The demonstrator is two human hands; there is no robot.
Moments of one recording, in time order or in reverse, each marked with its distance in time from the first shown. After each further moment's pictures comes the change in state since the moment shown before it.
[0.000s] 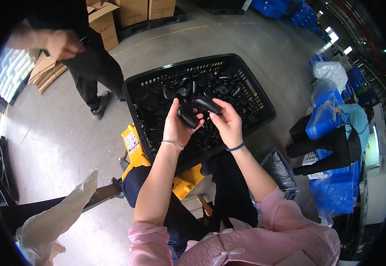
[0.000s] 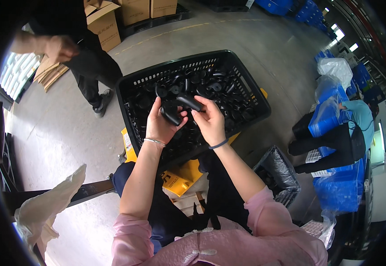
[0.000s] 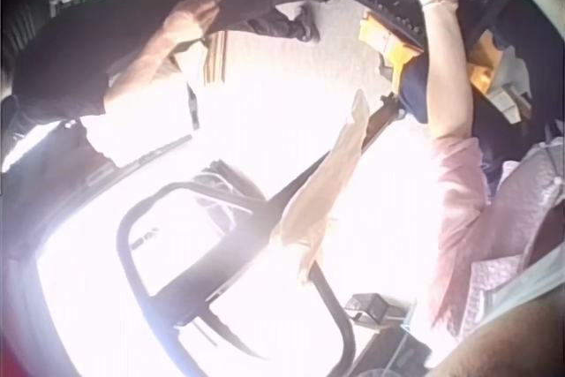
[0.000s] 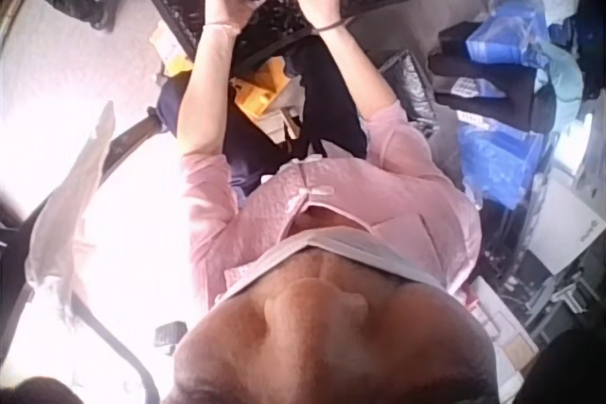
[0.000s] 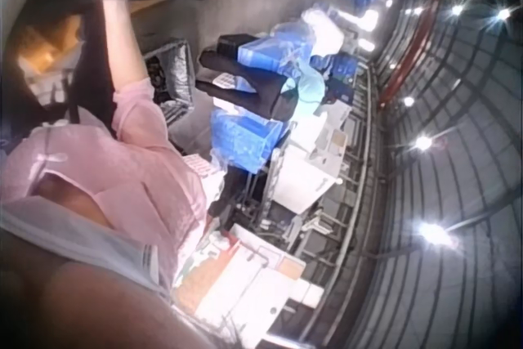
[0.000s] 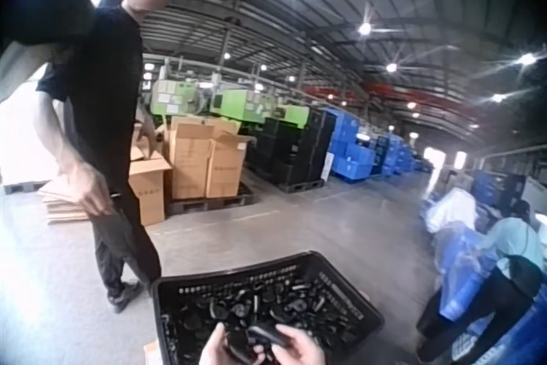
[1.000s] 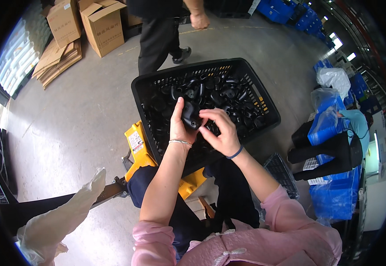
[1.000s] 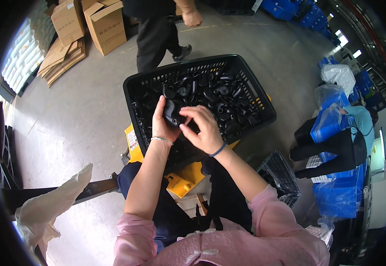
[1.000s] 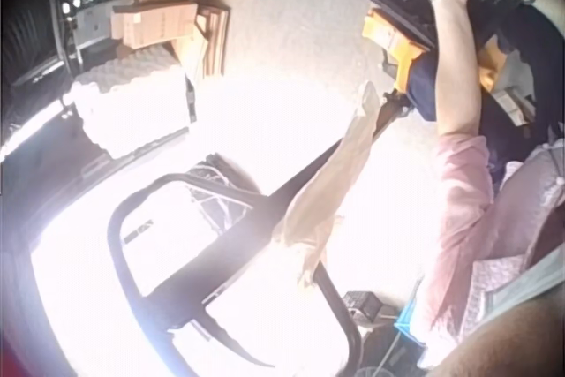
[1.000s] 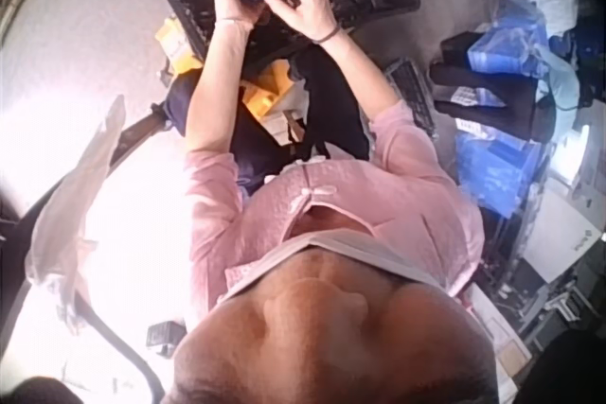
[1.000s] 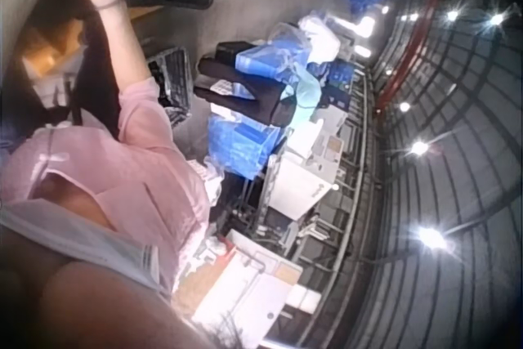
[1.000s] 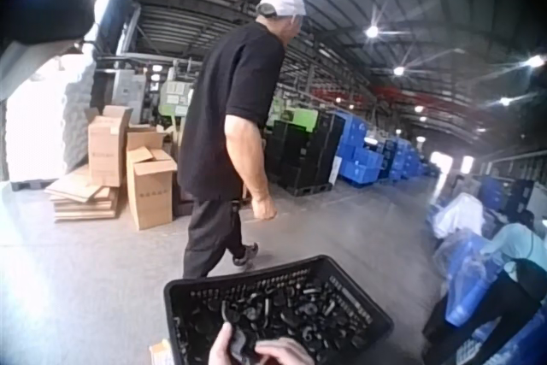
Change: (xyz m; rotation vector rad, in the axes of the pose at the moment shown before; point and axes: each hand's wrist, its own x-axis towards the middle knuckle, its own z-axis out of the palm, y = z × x) left_hand 0.002 0.008 0.005 -0.124 0.153 0.104; right_hand 0.004 -0.013 0.018 -0.550 -0.227 -0.440
